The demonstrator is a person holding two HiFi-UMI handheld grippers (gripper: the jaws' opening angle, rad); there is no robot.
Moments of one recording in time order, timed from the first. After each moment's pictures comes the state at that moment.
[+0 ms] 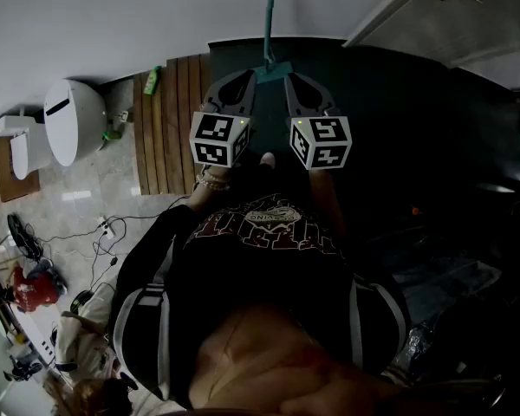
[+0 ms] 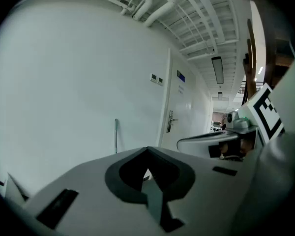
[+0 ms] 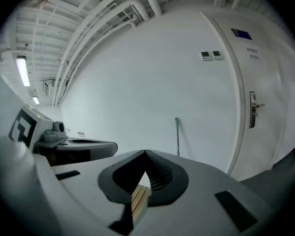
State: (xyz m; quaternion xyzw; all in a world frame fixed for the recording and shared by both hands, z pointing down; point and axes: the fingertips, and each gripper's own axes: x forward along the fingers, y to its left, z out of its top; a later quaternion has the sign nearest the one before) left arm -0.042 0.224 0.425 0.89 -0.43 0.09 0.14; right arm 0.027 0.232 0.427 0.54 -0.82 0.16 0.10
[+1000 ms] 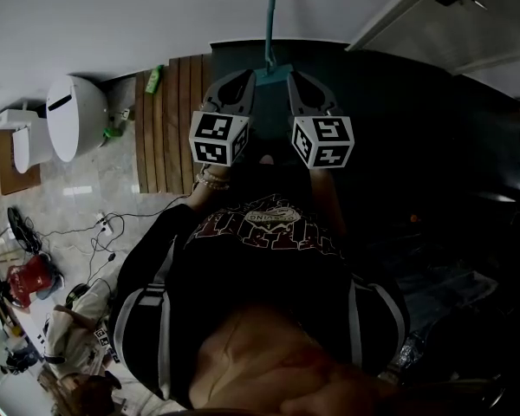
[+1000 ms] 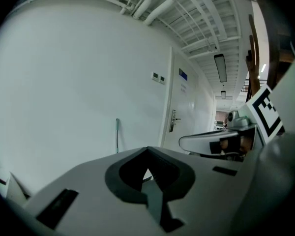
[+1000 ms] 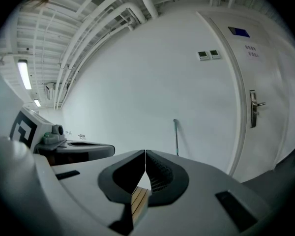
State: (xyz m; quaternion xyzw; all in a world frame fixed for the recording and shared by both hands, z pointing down) left arm -0.025 0.214 0.430 0.88 -0.44 0.10 0.14; right arm 0.052 0.219 0.429 0.54 -0.82 0.15 0.09
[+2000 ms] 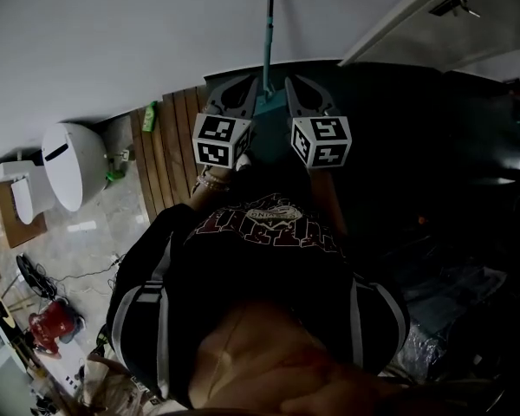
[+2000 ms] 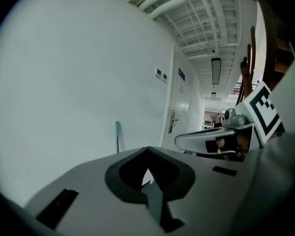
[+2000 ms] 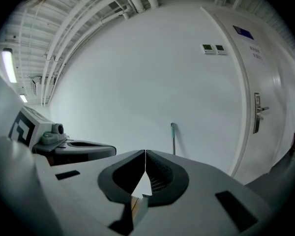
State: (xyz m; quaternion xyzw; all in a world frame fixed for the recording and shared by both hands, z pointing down) left arm -0.053 0.066 0.438 0.91 -0.37 0.10 0.14; right arm 0.016 0.076 0.434 0.58 -0.79 0.15 0.10
